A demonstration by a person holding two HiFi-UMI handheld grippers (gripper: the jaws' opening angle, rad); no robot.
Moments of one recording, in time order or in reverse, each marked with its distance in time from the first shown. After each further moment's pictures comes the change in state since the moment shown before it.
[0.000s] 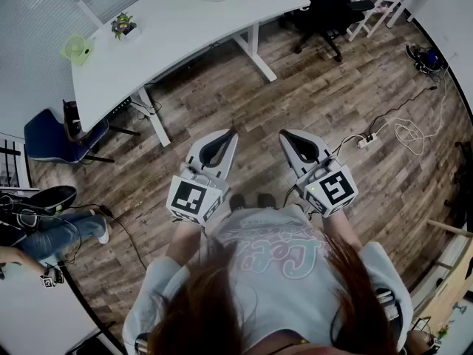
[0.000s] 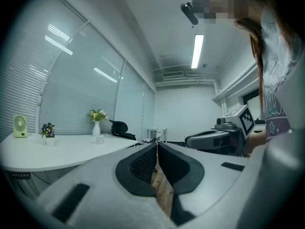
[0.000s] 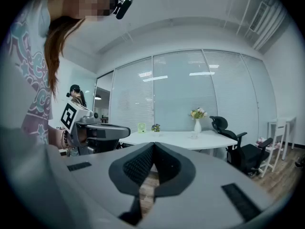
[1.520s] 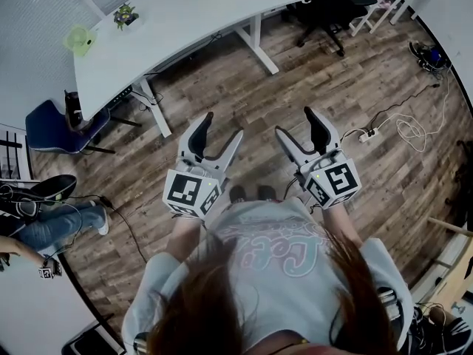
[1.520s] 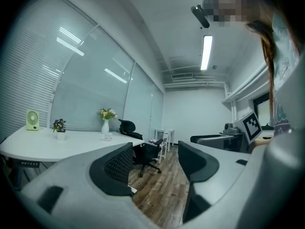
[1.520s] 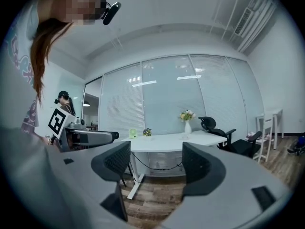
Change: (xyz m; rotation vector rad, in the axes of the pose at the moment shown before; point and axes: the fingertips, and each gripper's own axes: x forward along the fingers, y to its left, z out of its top) left arm -0.015 0.003 0.003 -0.068 -0.004 0.109; right arm -0.019 -0.018 0.004 0.092 -0.058 -0.127
